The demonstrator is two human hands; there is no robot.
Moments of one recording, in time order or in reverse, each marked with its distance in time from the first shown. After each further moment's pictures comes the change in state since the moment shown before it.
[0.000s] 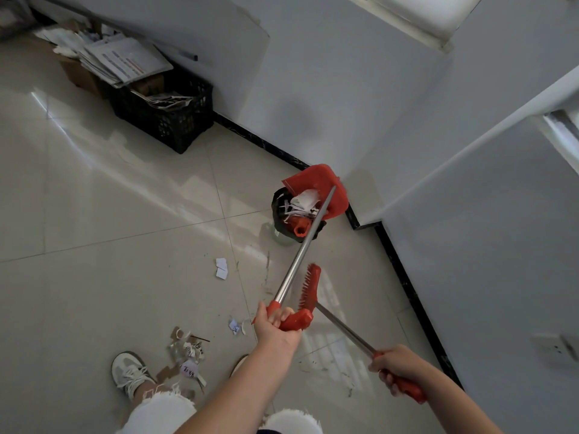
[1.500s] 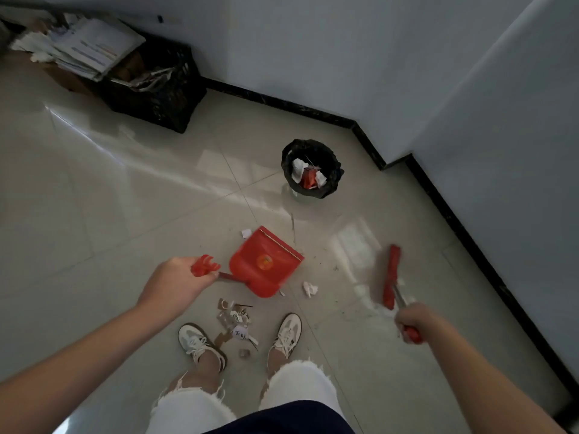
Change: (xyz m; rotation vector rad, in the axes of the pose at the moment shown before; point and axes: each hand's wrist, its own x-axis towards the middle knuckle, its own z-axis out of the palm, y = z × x) left_hand -0.045 0.144 0.066 2.522 0.100 0.980; right_hand 0.104 0.023 -0.002 -0.118 0.148 0.155
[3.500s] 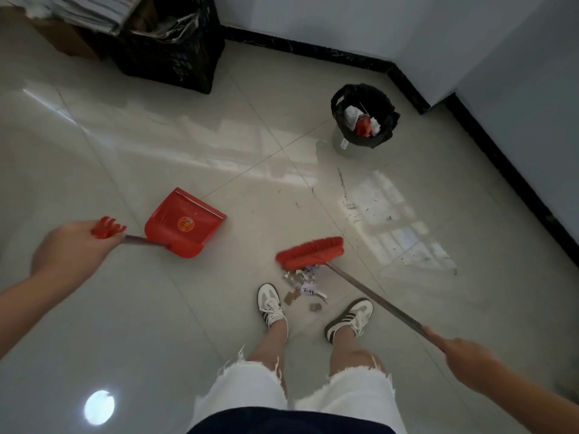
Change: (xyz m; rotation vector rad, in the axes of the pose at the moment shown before) left_hand 0.218 -0.557 -0.213 0.178 0.196 -0.011; right_hand -0.145 0.045 0.300 -0.970 0.060 -0.346
